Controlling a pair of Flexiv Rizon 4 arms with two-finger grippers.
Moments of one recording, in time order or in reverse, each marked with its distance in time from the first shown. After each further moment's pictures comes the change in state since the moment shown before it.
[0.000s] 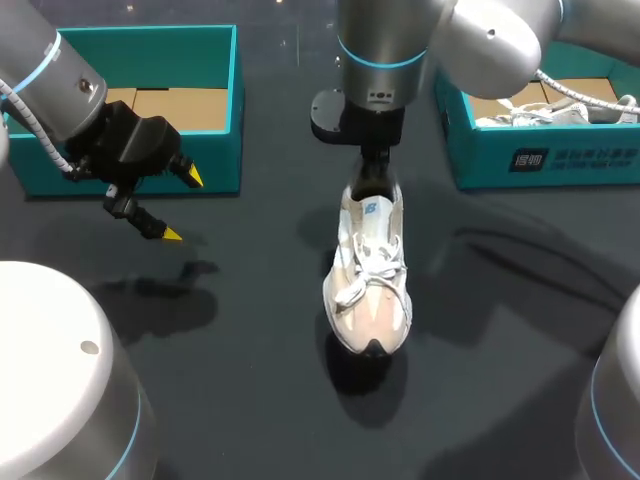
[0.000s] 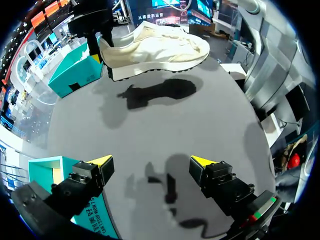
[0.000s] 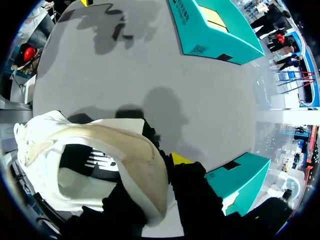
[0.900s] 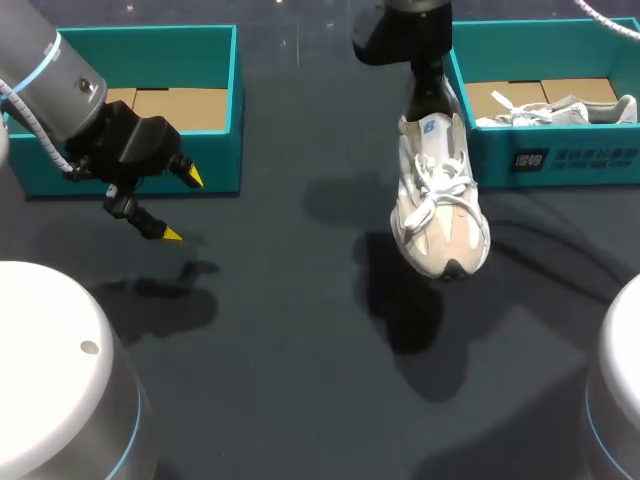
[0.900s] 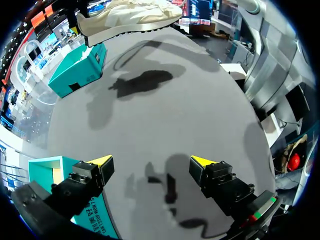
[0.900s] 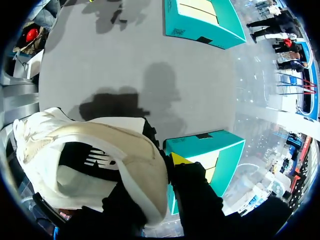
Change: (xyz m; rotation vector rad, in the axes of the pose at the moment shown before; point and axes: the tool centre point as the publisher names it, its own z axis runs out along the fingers) left arm 0.000 0.000 0.000 0.000 0.000 0.000; right arm -0.070 -0.066 -0.086 0.168 -0.025 -0.103
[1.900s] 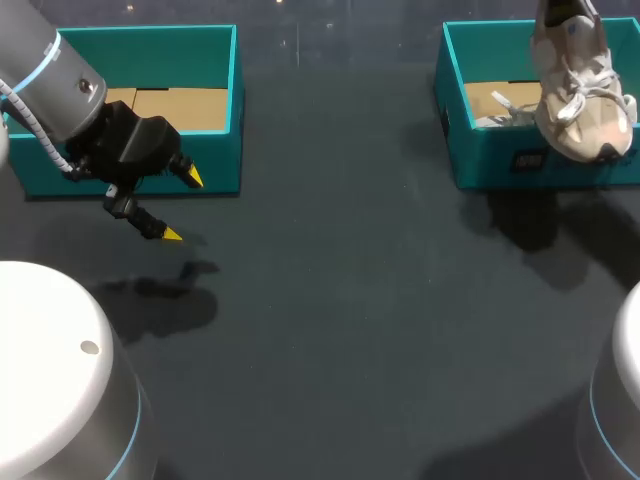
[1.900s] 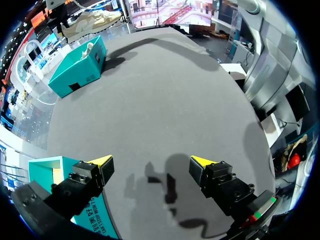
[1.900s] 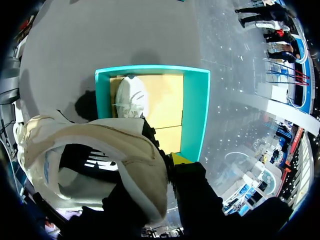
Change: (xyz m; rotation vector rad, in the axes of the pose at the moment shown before) left arm 0.000 0.000 0.000 0.000 0.000 0.000; right arm -0.176 -0.211 0.045 0.100 -0.106 0.007
